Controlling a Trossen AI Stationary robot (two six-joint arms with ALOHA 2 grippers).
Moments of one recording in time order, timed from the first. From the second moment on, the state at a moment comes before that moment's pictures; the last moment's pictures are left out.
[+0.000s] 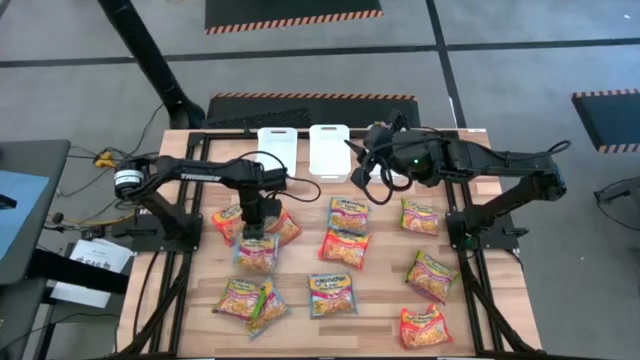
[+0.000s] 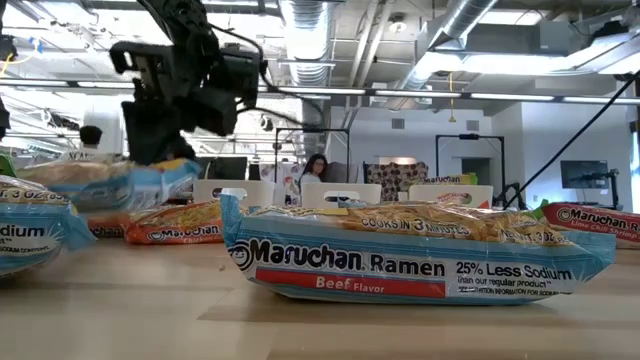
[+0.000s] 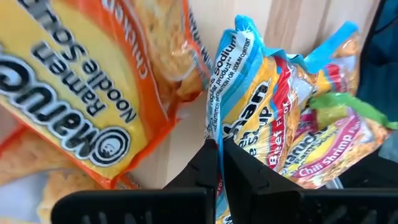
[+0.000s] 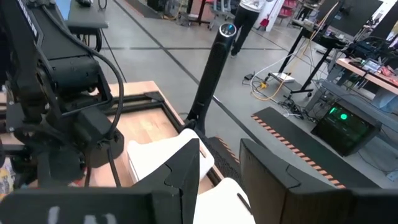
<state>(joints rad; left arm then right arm) 0.28 1.57 0.97 -0.93 0.55 0.10 0.01 1.36 1.52 -0.46 0.65 -0.05</state>
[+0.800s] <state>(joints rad) 0.28 1.55 1.30 -0.93 0.39 0.09 0.10 1.36 1.52 -0.46 0.65 0.39</state>
